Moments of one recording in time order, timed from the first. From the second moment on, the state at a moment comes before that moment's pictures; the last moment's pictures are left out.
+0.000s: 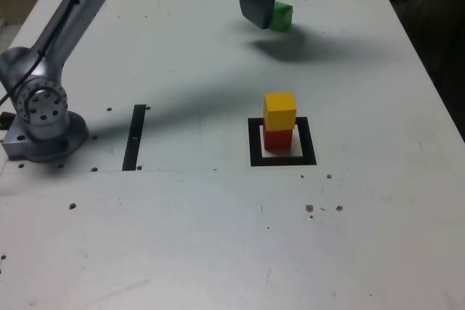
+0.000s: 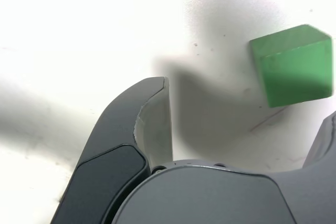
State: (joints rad) arm 0.61 2.41 -2.30 1.62 0.06 -0.08
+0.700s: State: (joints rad) arm 0.67 2.50 -2.43 1.62 0.03 -0.11
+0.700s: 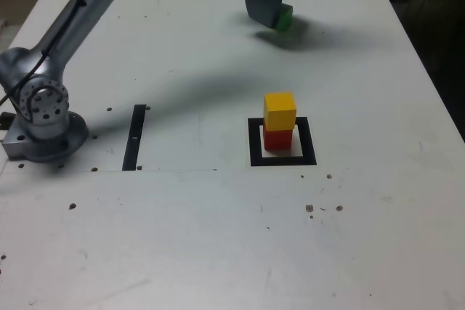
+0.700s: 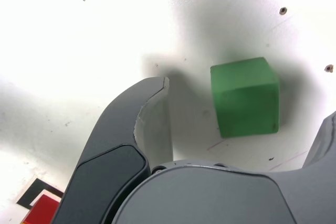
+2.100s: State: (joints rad) arm 0.68 2.55 -2.46 1.62 0.03 -0.12
